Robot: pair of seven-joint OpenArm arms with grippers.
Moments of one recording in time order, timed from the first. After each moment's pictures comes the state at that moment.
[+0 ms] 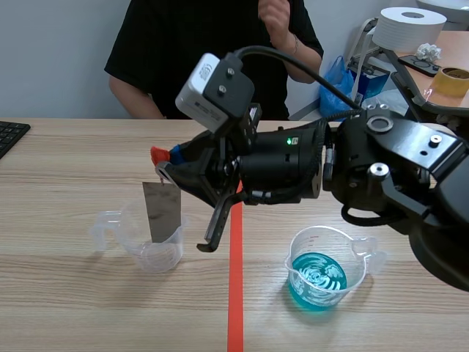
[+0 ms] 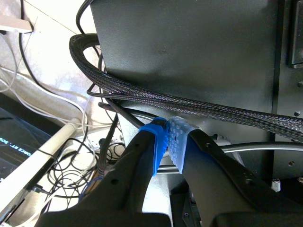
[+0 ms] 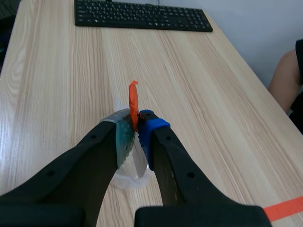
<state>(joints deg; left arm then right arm) 19.9 -7.5 -9.7 17.4 17.3 -8.9 -22.2 13.7 24.8 -40.5 93.6 13.4 36.3 -1.1</state>
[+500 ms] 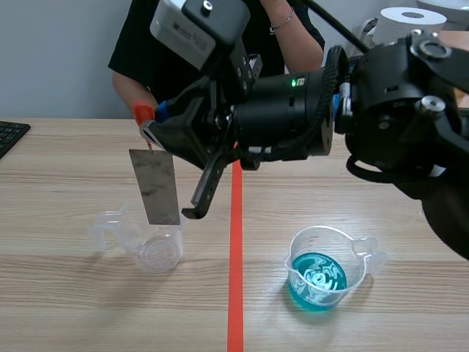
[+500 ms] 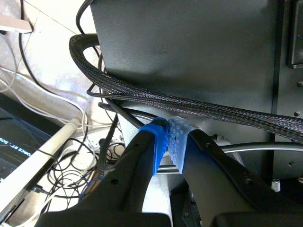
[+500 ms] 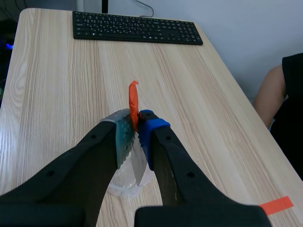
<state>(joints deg) 19.9 -7.5 -9.7 17.4 17.3 -8.9 -22.2 13.7 24.8 -35.8 106.4 21.4 36.0 -16.8</state>
